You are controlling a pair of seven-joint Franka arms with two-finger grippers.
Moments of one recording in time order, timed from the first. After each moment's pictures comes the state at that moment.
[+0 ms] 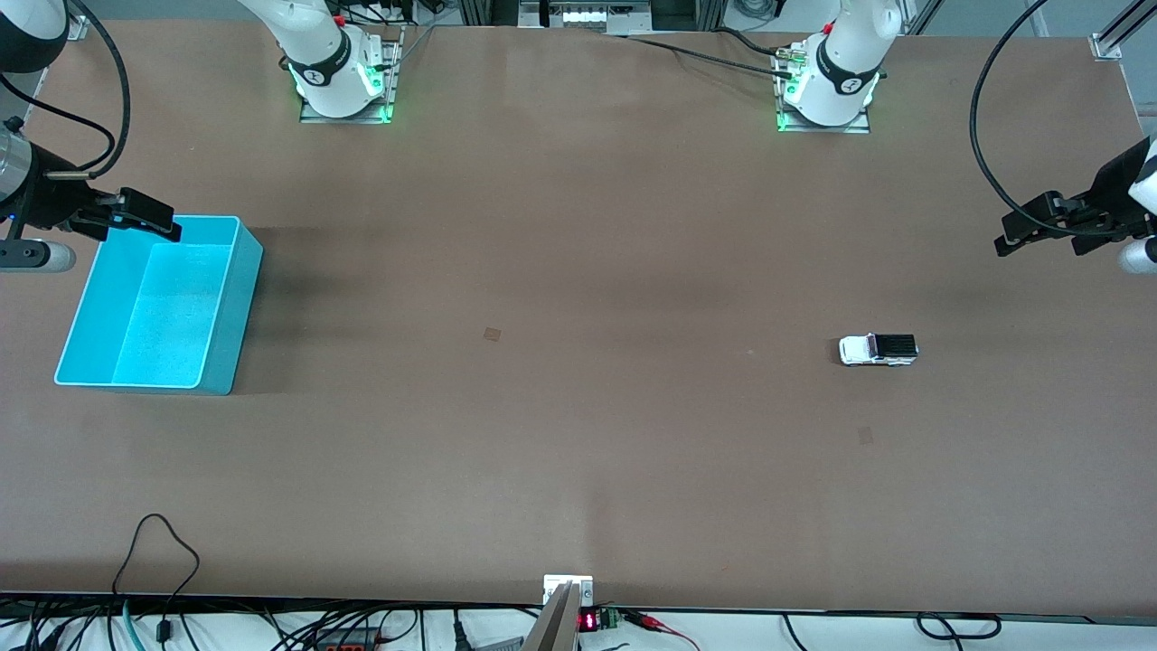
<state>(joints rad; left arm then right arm) 0.09 0.04 -0.04 -1.57 -0.05 1.61 -0.01 0.00 0.07 -0.02 -1.60 0.03 1.56 0.00</state>
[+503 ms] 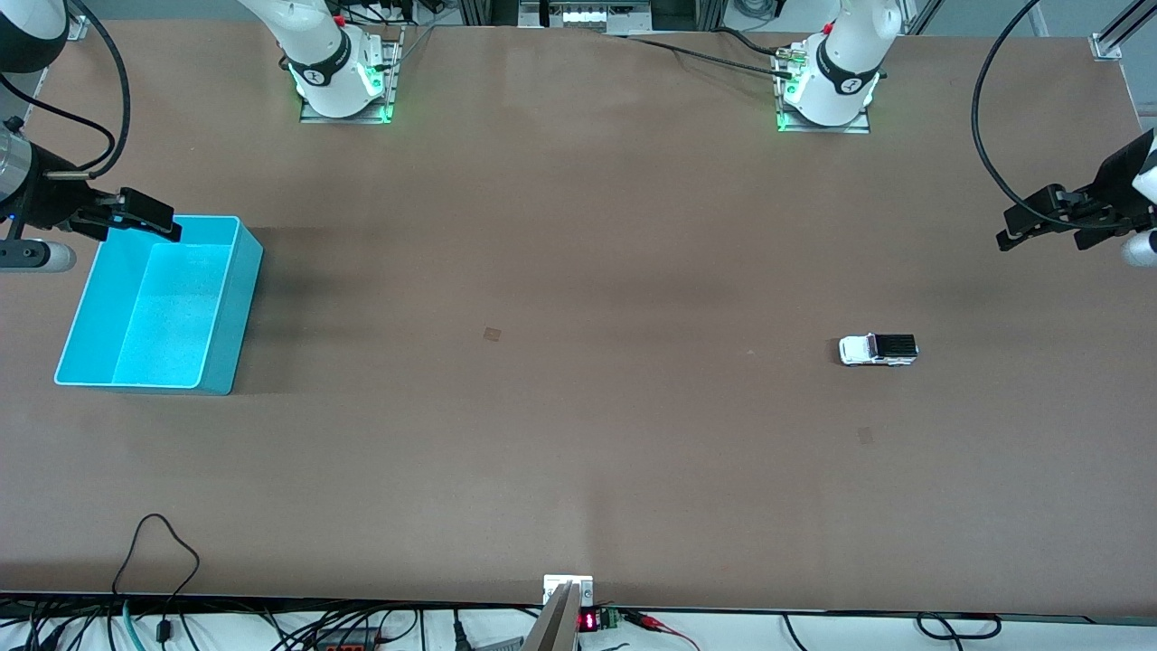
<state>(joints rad) 0.09 0.04 -0.04 -1.58 -0.05 1.60 -0.01 0.00 0.07 -0.02 -1.60 0.03 1.56 0.00</state>
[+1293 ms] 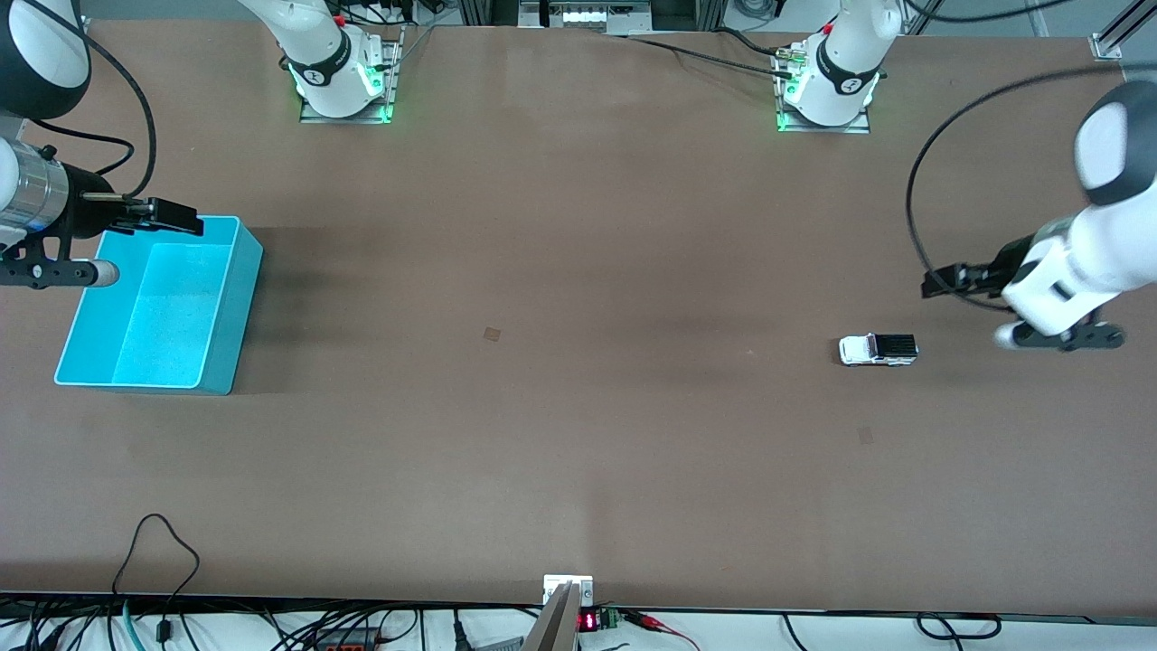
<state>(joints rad) 0.06 0.22 -0.05 -1.71 -0.05 1.75 -0.01 0.00 0.13 -0.02 -1.60 0.03 1.46 0.00</state>
